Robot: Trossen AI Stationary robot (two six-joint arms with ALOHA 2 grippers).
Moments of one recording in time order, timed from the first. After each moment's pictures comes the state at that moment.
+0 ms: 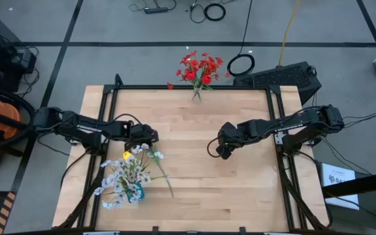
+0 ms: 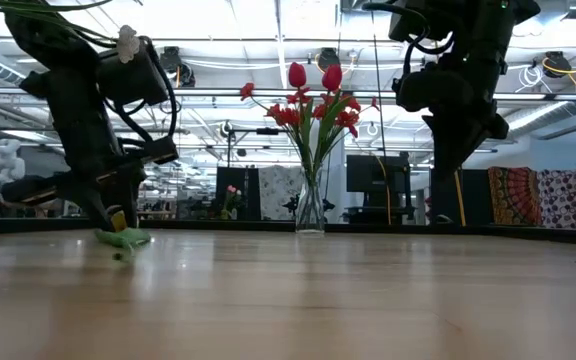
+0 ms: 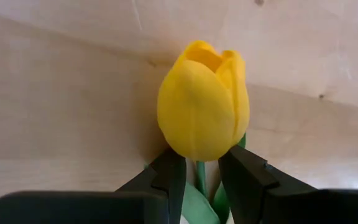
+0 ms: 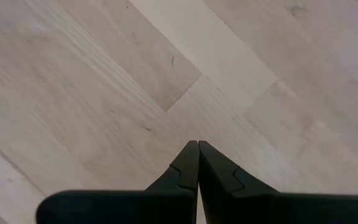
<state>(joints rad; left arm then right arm) 0.11 1.30 0.46 -0.33 0.03 -1.72 0.06 1.45 0.96 -0.81 0.19 0.85</state>
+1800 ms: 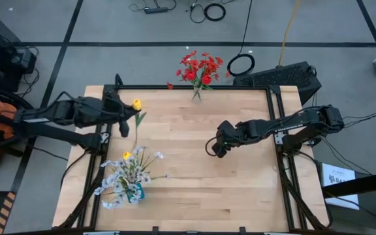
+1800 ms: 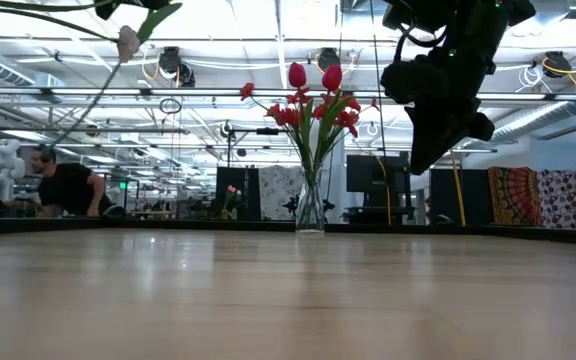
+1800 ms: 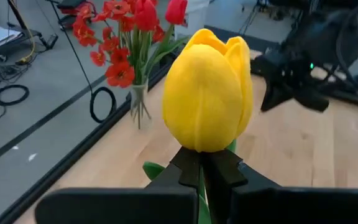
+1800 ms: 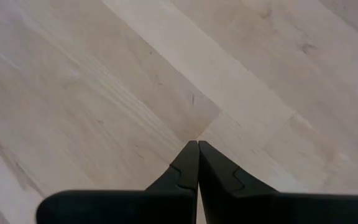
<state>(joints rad) -0.02 0.78 1.06 -0.71 -0.41 -0.25 0.07 1.45 0.96 -0.69 0.24 0.88</state>
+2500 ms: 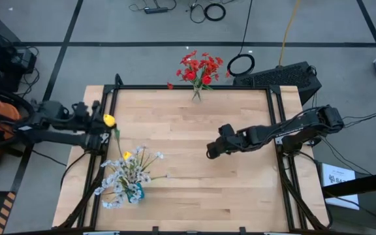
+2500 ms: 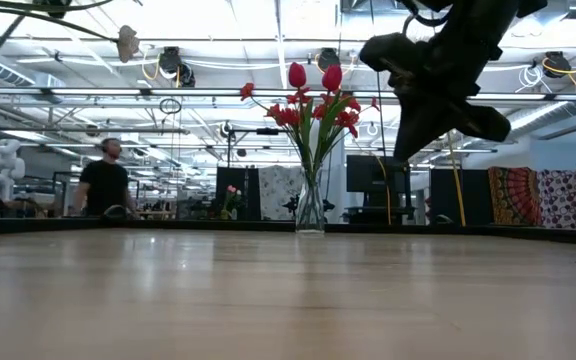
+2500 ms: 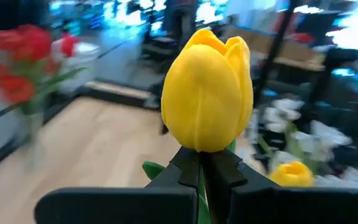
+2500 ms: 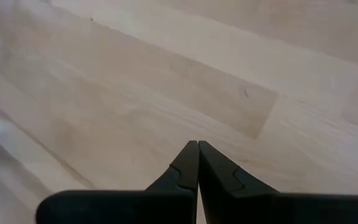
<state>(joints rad) -0.07 0.28 0.83 -0.64 -0.02 -0.22 0.16 1.46 0.96 -0.57 0.29 1.29</state>
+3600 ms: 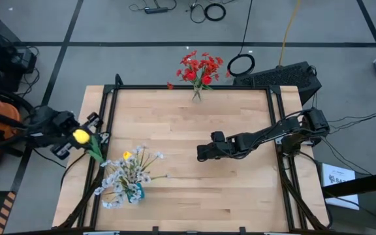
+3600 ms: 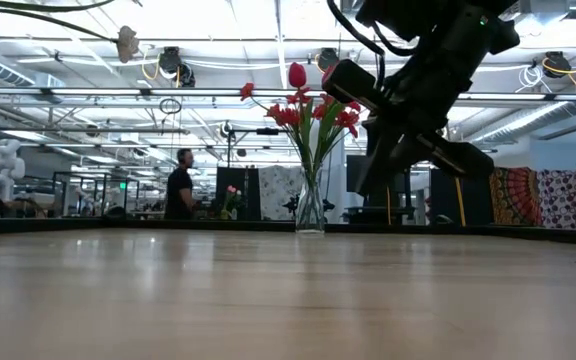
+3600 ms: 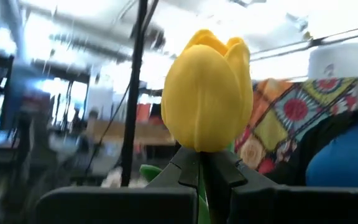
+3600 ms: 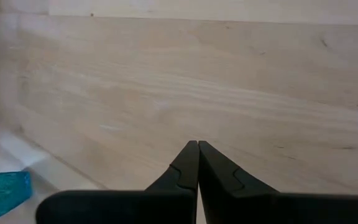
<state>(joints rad) -0.07 0.02 0.51 -0.01 0.50 -0.34 0.17 1.66 0.96 -0.30 0.23 1.56</state>
